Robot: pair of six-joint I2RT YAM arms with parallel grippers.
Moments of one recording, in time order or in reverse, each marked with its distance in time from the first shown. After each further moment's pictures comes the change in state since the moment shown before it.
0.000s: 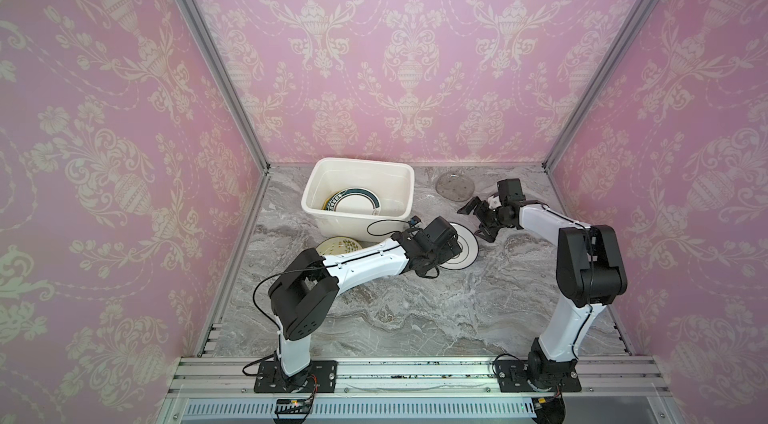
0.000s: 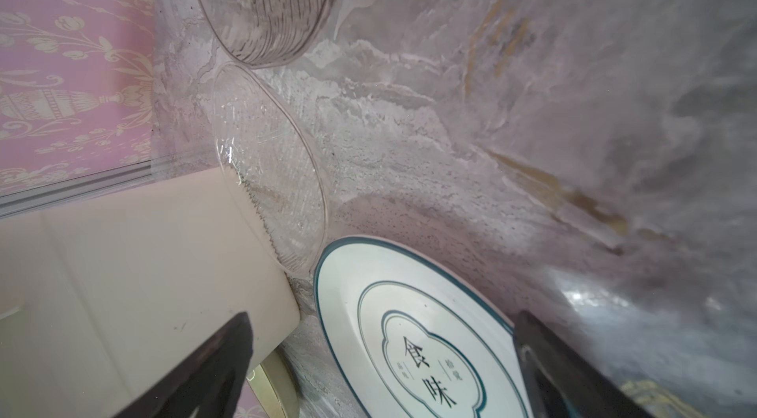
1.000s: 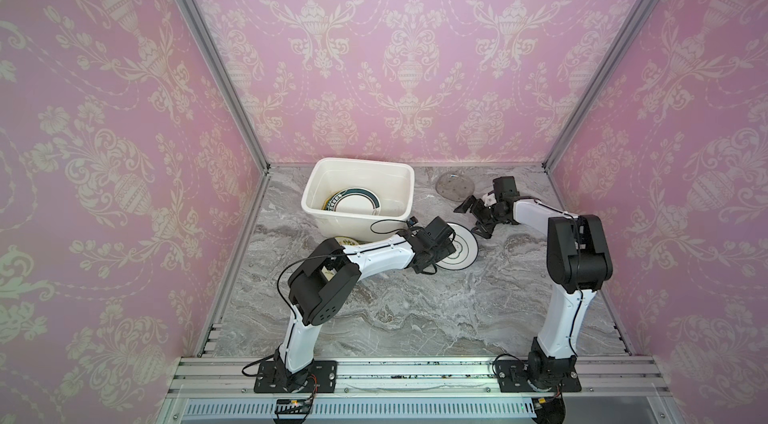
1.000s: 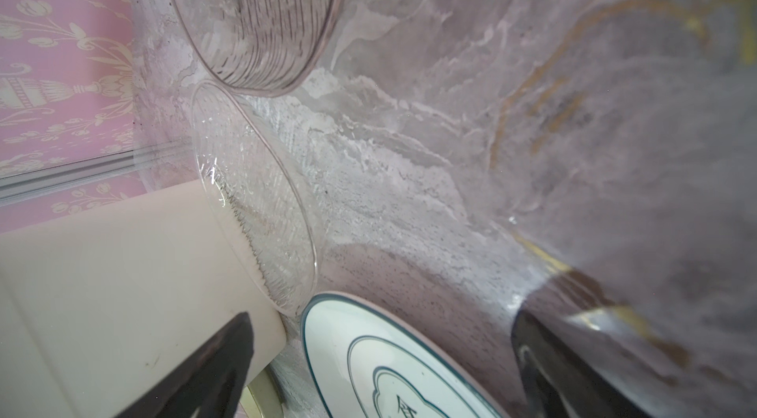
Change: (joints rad) left arm 0.062 0.158 0.036 0.042 -0.004 0.046; right arm 0.000 0.124 0.106 -0.014 -0.029 -0.069
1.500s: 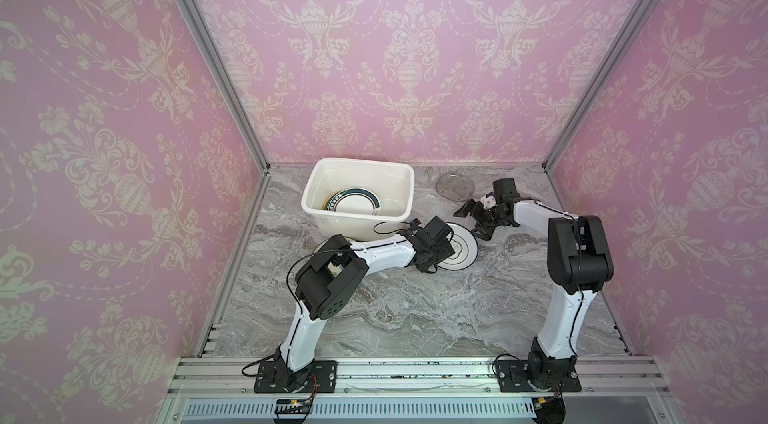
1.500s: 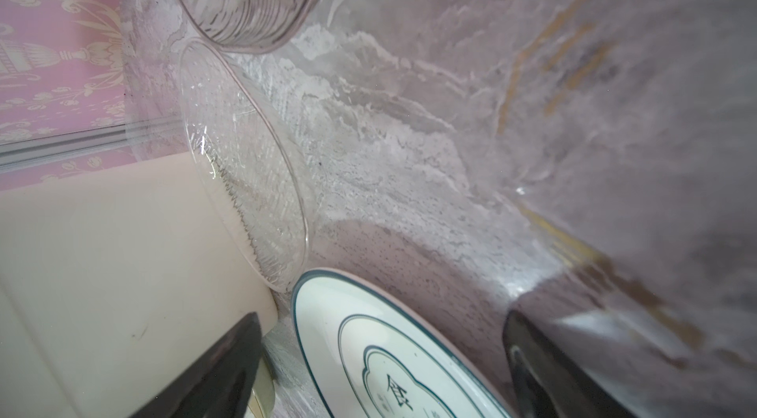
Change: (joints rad) left arm 0.016 0.046 0.006 0.065 0.093 0.018; right arm 0.000 -0.016 -0.032 -0.023 -0.030 -0.063
